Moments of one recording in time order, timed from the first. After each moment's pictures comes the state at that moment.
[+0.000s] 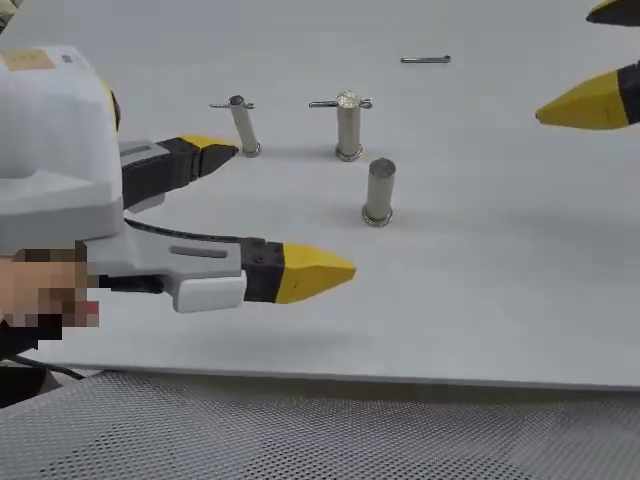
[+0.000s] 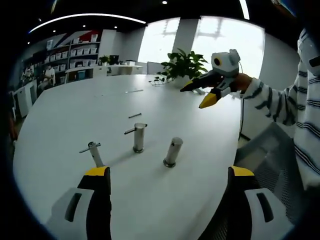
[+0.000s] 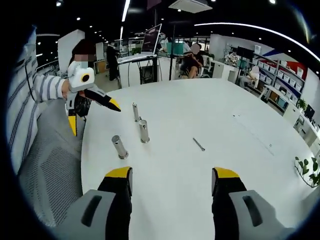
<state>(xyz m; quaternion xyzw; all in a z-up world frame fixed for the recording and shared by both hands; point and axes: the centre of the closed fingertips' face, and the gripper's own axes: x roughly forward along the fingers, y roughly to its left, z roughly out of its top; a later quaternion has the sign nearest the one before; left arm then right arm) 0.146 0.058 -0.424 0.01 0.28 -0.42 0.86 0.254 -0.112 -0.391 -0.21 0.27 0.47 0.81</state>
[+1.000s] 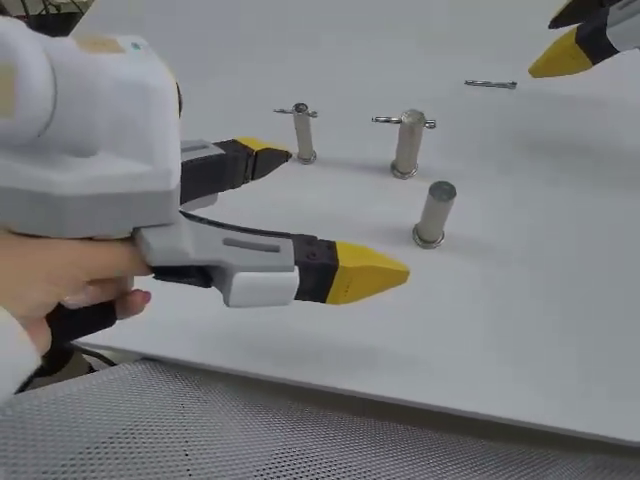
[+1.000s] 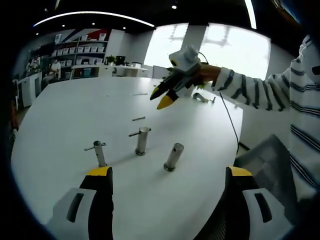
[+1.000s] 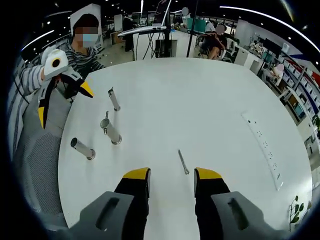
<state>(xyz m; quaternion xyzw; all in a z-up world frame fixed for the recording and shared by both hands) 0.152 0.067 -0.416 -0.03 0.27 -0.41 0.87 0.345 -0.058 -0.435 -0.31 0.34 0.52 0.72</state>
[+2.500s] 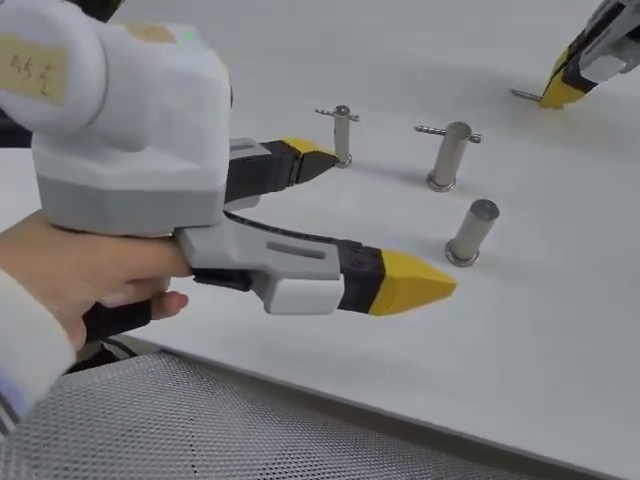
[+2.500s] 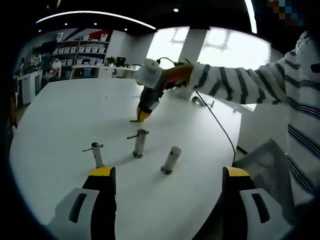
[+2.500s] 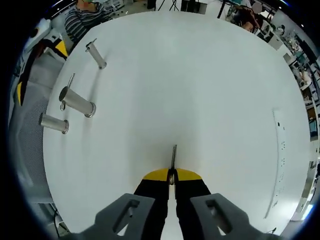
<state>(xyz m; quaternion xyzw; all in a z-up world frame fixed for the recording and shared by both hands) 0.147 0.064 -0.414 -0.05 0.27 -0.41 0.87 0.371 -0.047 -0.503 -0.45 0.43 0.54 0.57</state>
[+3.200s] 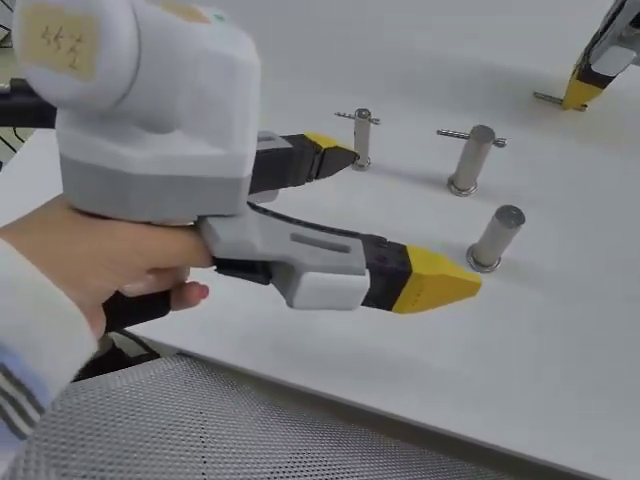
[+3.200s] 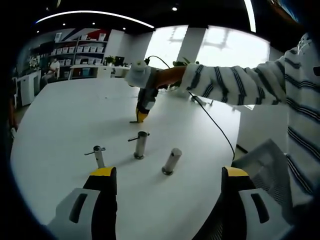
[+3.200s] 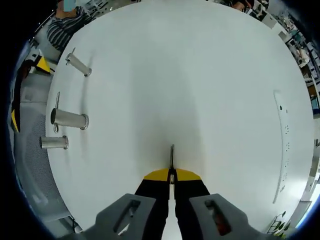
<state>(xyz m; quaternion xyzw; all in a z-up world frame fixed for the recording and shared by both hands) 0.144 0.066 -0.413 -0.04 0.27 -0.42 0.87 0.375 -0.050 -0.507 -0.43 0.51 0.48 0.58</state>
